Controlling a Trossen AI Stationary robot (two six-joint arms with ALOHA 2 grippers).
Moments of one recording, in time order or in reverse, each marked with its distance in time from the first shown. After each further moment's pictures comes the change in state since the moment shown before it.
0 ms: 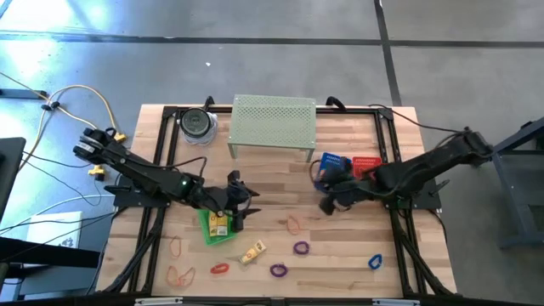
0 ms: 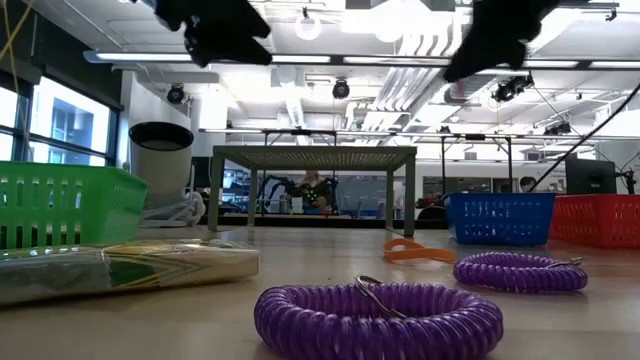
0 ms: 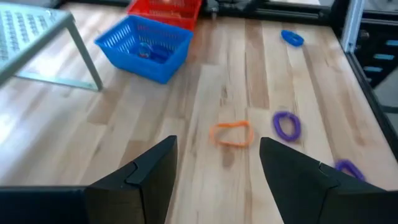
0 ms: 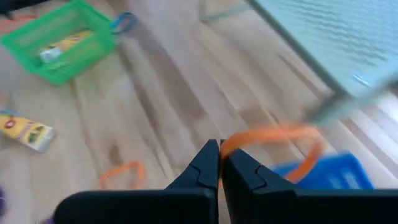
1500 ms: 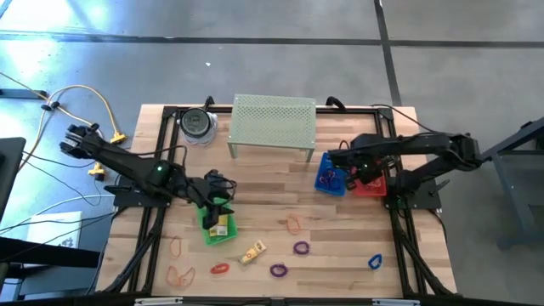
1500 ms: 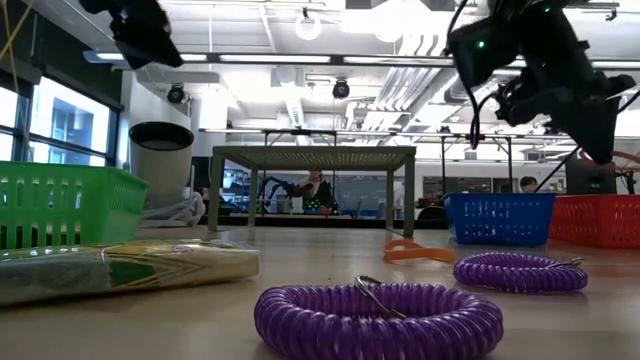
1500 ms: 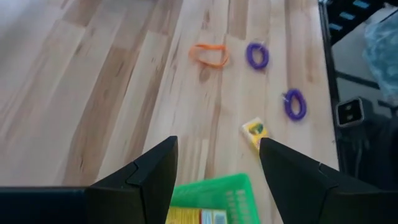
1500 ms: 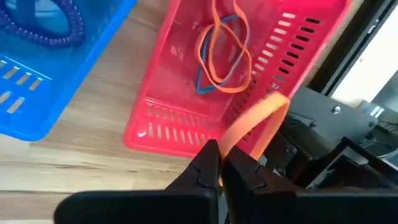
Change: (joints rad) left arm 0.008 -0.252 0.000 -0.451 0.230 -0.242; right arm -0.517 0.191 0.023 -0.873 -0.577 0.328
